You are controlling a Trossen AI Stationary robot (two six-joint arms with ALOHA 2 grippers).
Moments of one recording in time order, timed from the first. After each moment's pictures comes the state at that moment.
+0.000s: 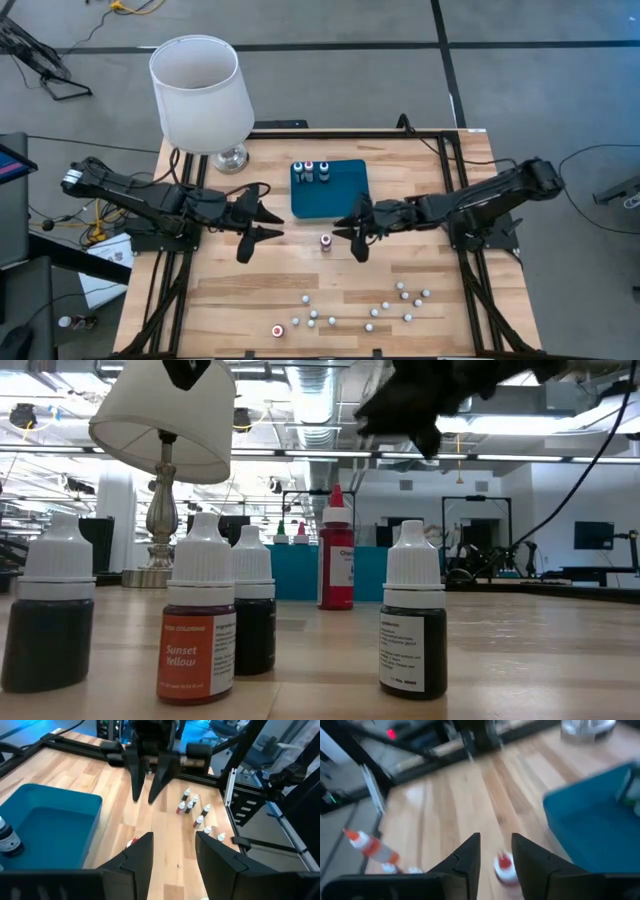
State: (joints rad) left arm -0.26 1.00 0.88 -0.21 -0.19 -0.34; right arm 0.20 1.41 0.85 0.09 0.16 0.38
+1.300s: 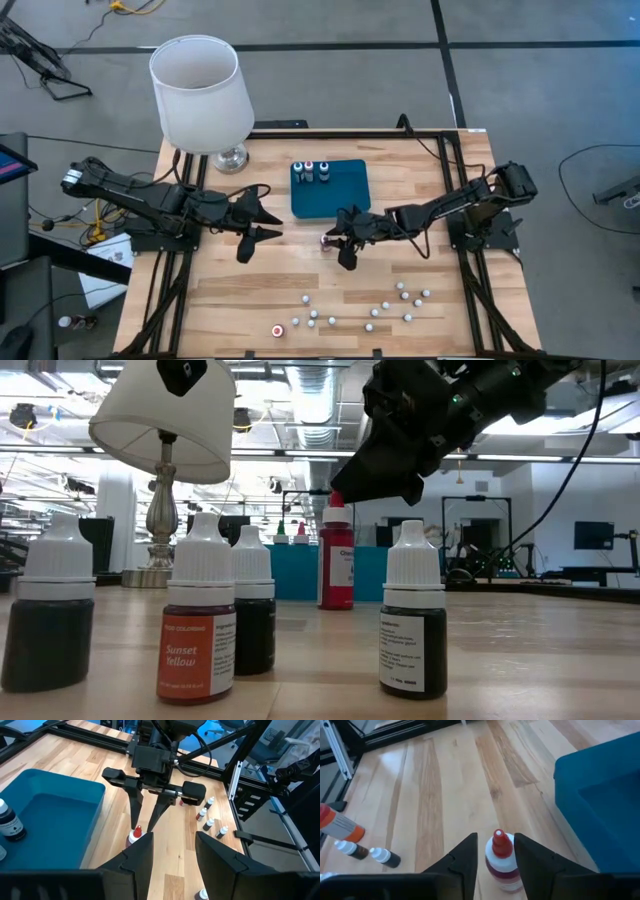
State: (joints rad) left arm -0.26 1.00 0.88 -0.26 -0.20 -0.38; right arm 0.19 1.64 0.85 0.20 0.15 0.33
